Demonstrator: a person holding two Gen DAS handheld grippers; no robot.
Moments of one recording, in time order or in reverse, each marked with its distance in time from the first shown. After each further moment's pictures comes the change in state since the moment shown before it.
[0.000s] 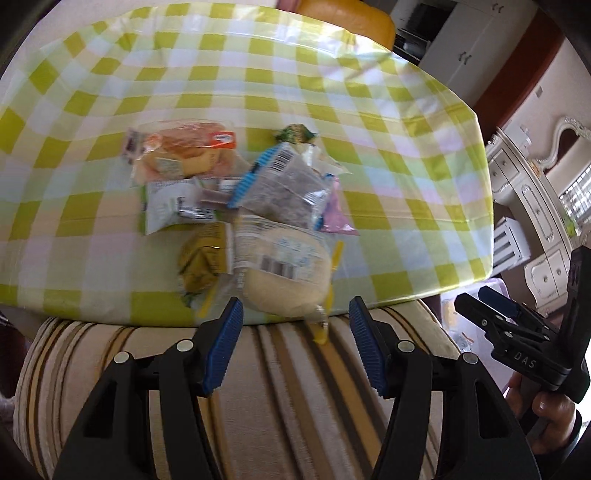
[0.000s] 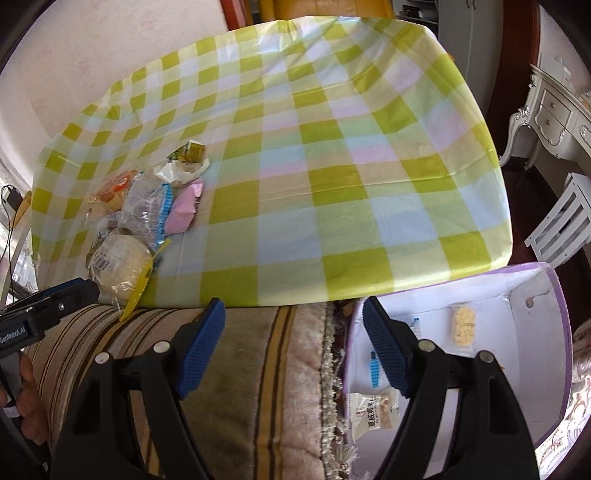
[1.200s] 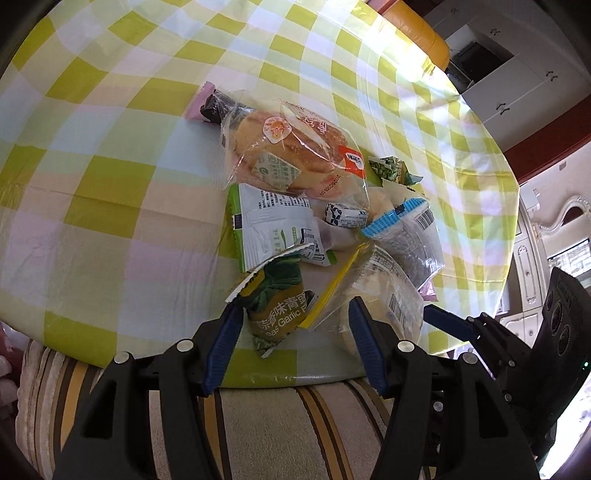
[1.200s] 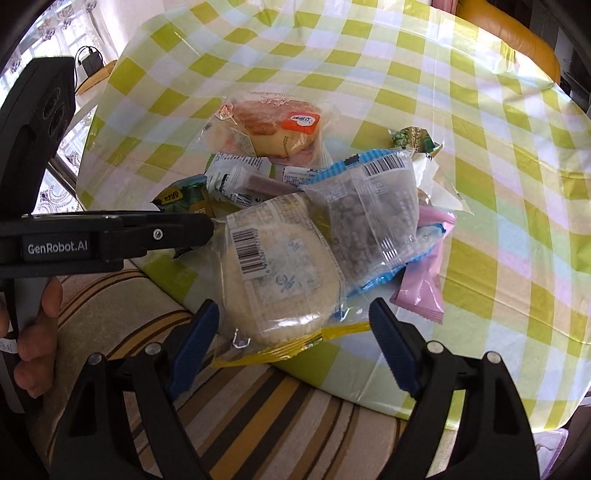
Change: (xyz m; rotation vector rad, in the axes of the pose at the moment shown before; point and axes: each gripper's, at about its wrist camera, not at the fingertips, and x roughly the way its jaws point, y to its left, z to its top) left arm 0.040 0.111 0.040 -0.250 0.067 -0.128; right arm 0.088 0.163 0.039 -0.421 0.175 0.192
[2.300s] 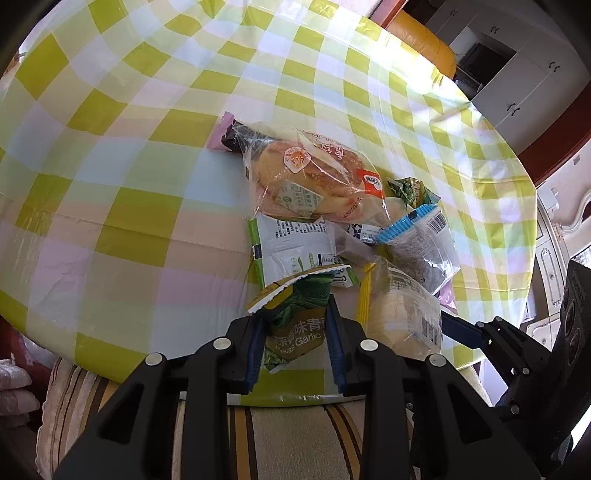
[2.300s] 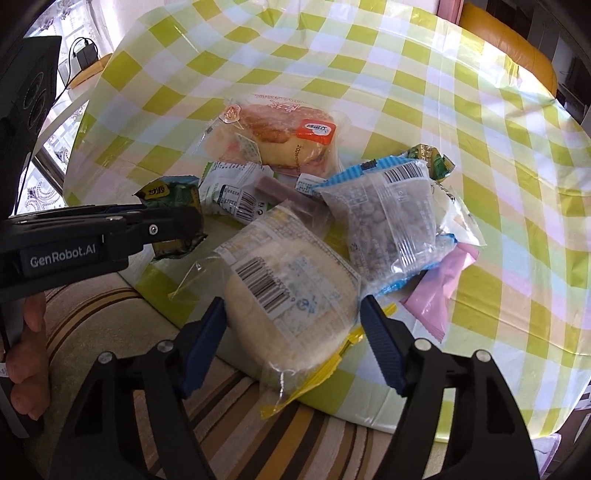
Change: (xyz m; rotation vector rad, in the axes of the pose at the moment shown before) left arm -0.010 -0.003 0.002 0.056 -0.093 0.124; right arm 0.010 0.024 0.011 -0.036 -0.018 -0.076
